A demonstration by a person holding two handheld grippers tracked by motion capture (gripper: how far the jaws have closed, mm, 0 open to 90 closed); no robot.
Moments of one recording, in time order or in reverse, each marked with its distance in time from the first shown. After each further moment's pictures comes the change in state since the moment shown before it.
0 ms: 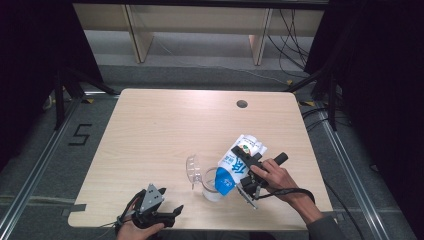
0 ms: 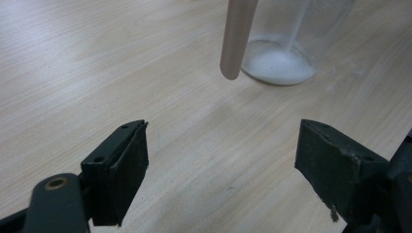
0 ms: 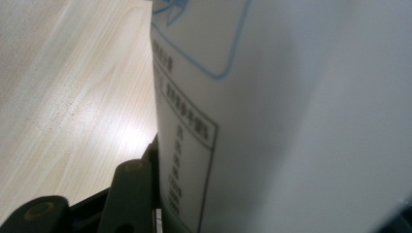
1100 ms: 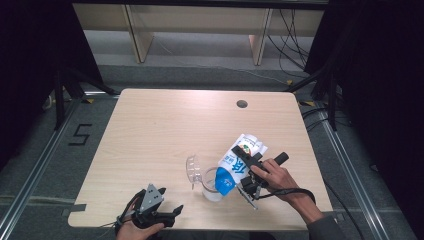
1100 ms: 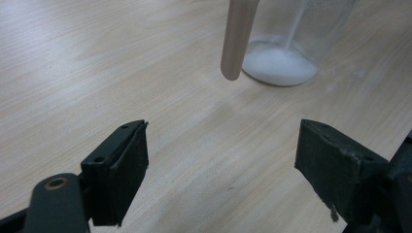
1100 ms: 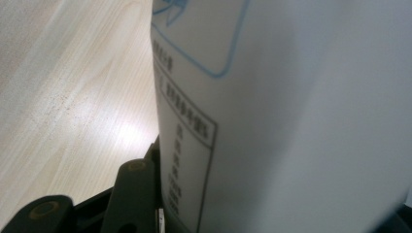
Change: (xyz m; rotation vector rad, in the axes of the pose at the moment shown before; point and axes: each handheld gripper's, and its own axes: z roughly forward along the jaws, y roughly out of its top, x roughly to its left) left arm 0.001 0.000 -0.001 0.004 0.003 0.011; right arm 0.000 0.000 -0.001 0.016 -0.012 -0.014
